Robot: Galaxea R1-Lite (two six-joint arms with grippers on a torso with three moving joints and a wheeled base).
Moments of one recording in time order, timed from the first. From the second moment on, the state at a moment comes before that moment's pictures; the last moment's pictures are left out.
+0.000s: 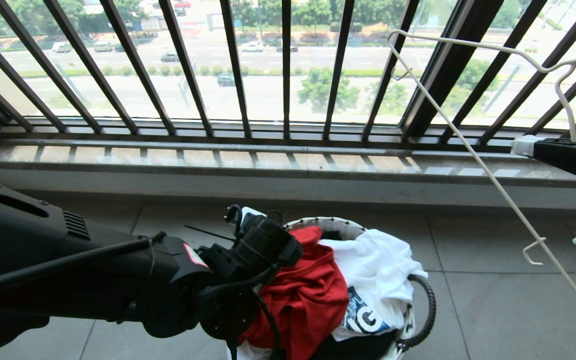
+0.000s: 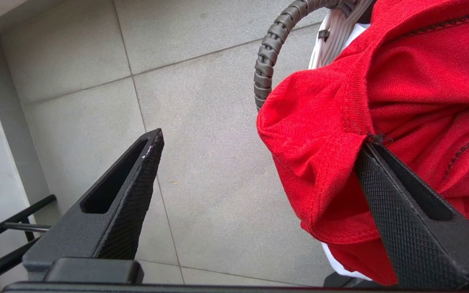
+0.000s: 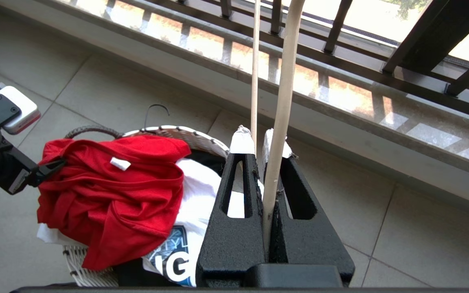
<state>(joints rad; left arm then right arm) -0.84 1.87 -1.05 0.06 0.85 -0.24 0.28 1.11 -0.96 -0.08 0.11 -0.11</state>
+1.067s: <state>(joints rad) -0.78 1.89 -1.04 0.06 0.90 -0.20 0.28 1.11 -0.96 -0.08 0.11 -0.11</state>
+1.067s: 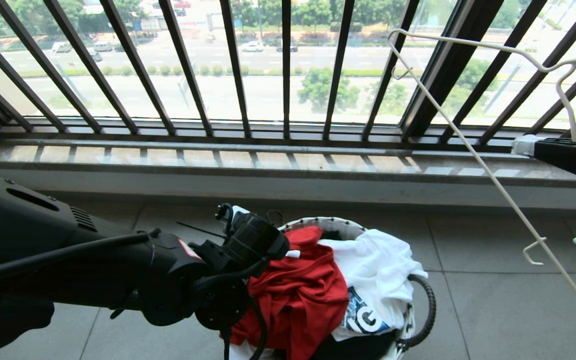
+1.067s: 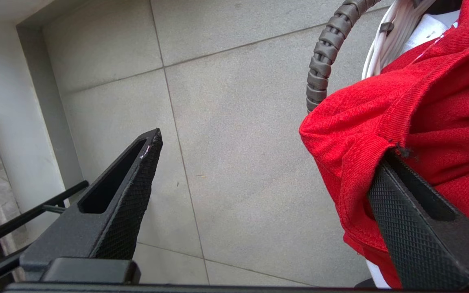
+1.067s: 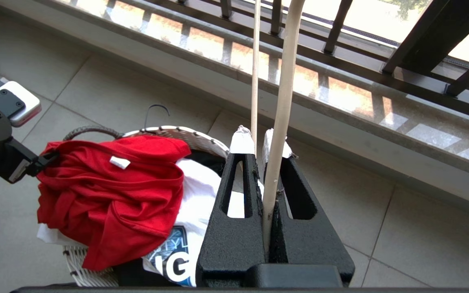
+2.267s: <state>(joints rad) -0.73 1.94 -1.05 -0.01 0.81 -0.18 0.28 1.11 -0.96 -0.08 0.11 -0.11</state>
